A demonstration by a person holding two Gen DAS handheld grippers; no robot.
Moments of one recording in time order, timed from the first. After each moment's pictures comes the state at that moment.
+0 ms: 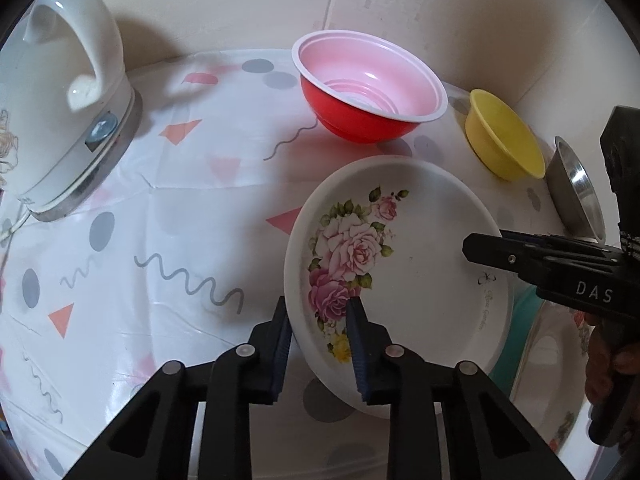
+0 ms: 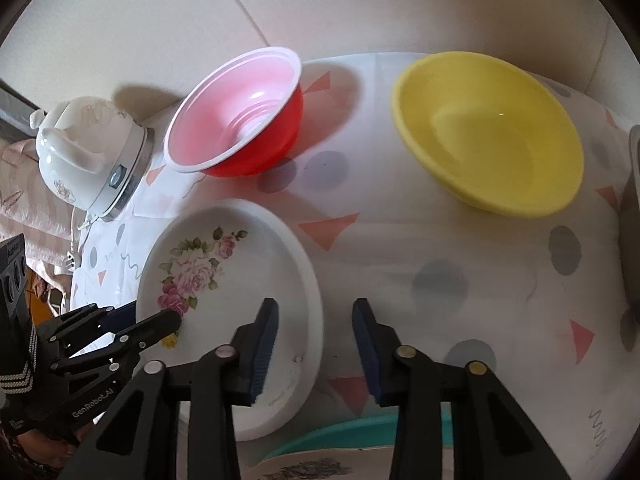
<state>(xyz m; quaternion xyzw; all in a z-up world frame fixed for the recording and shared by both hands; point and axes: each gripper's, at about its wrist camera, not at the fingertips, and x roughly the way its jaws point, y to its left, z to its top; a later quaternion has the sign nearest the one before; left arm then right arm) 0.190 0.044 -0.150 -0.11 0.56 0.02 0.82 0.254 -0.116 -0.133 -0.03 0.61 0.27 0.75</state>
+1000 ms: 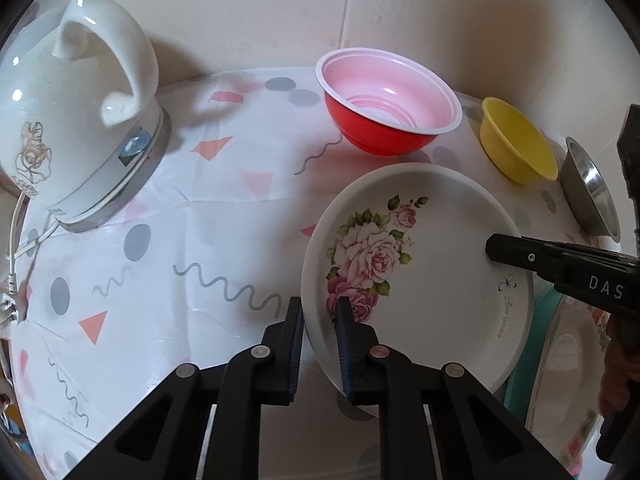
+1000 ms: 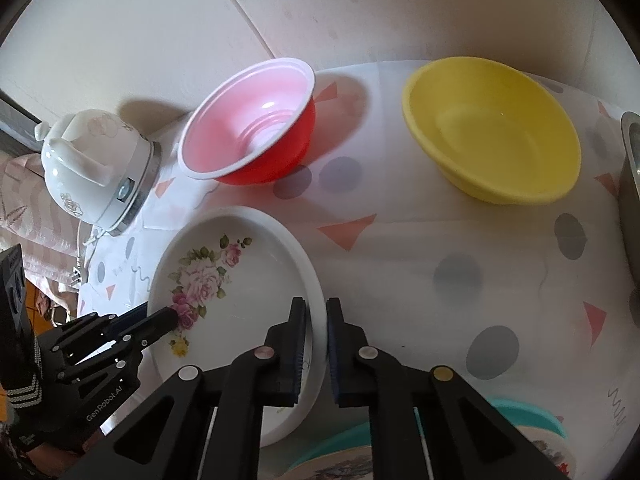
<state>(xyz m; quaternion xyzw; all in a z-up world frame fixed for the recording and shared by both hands) 0.171 0.064 -0.134 -0.07 0.53 0.05 0.84 0.241 -0.115 -0.126 0.01 0.59 0.26 0.76</state>
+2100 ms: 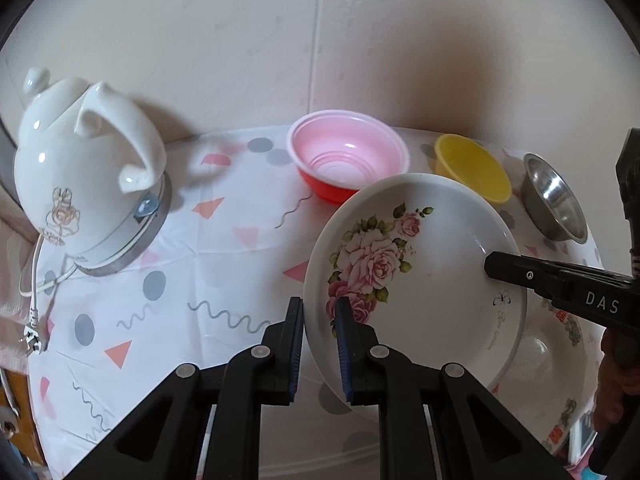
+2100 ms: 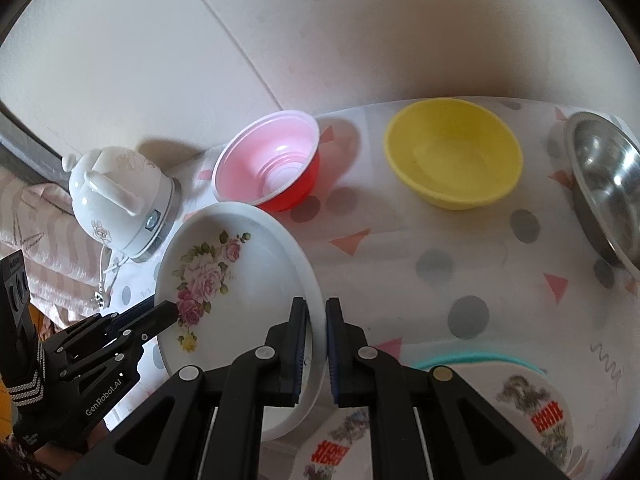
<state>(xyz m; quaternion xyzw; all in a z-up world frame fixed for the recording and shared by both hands) 0.144 0.051 -0.078 -0.05 0.48 0.01 0.88 0.205 -0.153 -0.072 0.05 0.55 0.24 0.80</state>
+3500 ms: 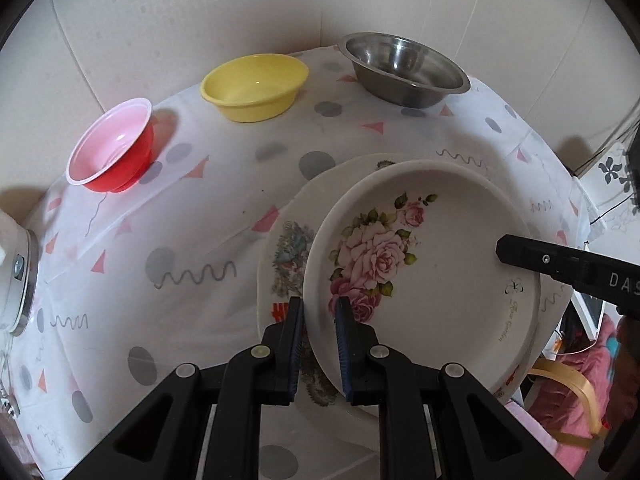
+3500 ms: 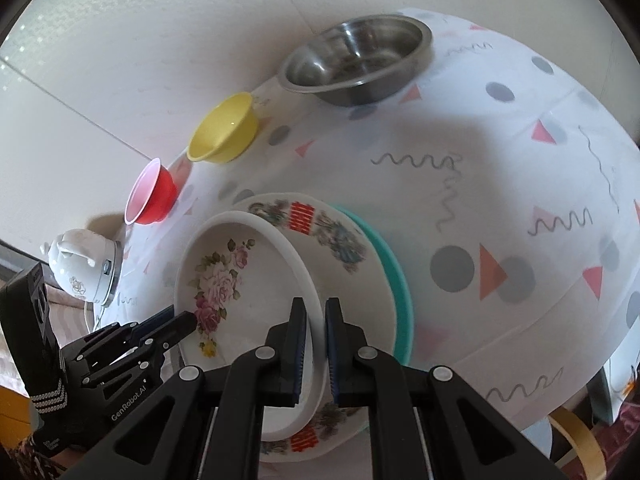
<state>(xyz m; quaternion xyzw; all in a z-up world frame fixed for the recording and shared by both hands) 0.118 -0.112 -0.119 0.10 0.52 -0.16 0.83 0.090 -0.324 -0.090 0.21 0.54 0.07 0.81</state>
